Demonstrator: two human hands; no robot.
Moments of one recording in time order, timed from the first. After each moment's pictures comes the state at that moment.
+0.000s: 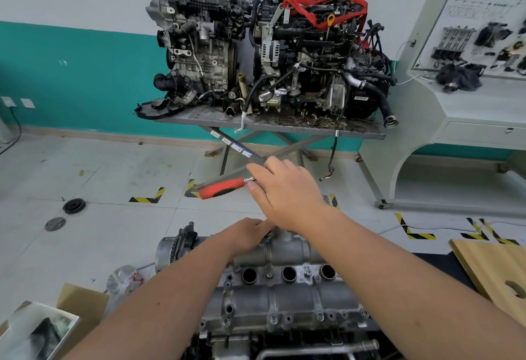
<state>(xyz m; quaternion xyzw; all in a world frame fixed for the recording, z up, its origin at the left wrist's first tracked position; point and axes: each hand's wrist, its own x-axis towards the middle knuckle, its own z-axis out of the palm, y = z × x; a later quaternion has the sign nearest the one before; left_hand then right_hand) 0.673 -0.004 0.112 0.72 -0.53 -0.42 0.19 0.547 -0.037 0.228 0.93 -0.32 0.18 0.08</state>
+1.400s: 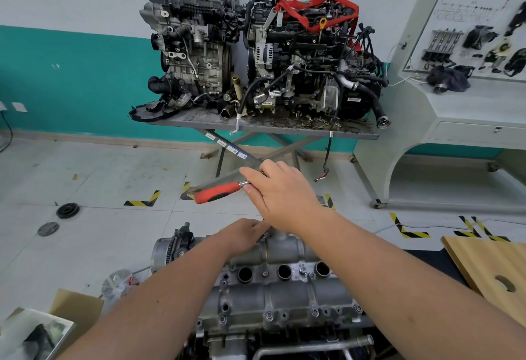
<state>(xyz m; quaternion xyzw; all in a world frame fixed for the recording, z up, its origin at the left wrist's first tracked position) 0.670 -0.001 0.113 0.72 -0.55 -0.38 0.17 0.539 -0.033 0.227 0.93 -0.29 0.20 0.08</state>
